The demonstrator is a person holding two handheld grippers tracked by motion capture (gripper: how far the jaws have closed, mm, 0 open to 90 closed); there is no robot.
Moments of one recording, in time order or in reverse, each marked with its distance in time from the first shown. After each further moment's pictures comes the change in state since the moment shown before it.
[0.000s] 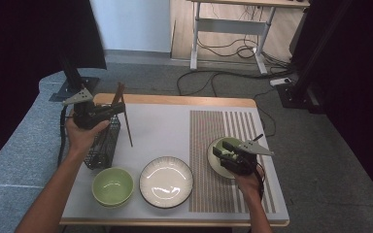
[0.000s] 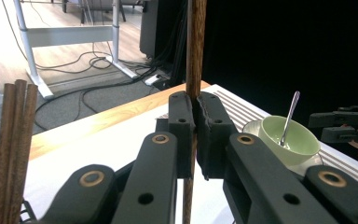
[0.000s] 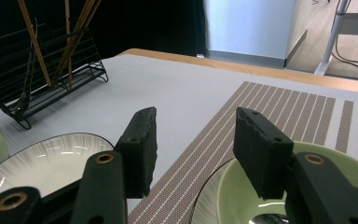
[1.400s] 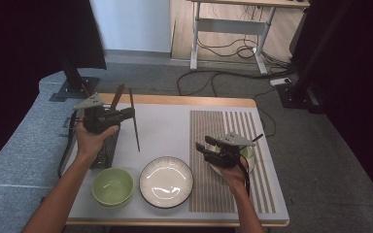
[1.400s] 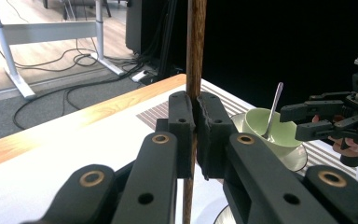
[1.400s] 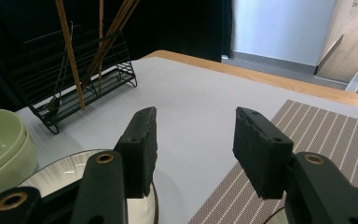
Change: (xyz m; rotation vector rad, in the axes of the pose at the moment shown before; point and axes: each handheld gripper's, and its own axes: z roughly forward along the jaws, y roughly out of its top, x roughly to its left) left arm -0.019 -0.007 0.017 0.016 -0.049 0.016; right arm 0.029 0.021 0.036 0.016 0.098 -0.057
